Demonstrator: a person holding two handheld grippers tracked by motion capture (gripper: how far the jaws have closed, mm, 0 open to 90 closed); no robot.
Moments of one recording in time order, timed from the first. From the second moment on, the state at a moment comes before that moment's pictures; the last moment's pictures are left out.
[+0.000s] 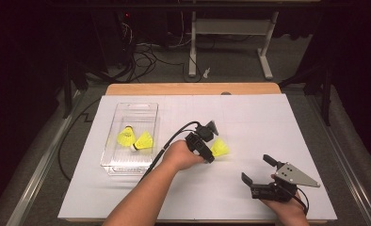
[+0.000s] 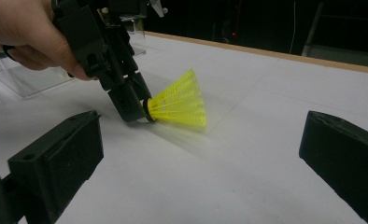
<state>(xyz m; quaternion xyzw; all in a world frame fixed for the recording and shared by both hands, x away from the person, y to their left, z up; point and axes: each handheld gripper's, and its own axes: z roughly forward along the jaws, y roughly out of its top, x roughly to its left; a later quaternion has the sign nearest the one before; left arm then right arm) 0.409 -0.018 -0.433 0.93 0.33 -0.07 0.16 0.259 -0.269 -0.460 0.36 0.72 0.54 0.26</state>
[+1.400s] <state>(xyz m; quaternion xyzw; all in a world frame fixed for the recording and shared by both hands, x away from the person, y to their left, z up) 0.387 0.005 -0.414 0.94 0.30 -0.06 0.16 0.259 -0.268 -0.461 0.36 0.72 0.53 0.26</state>
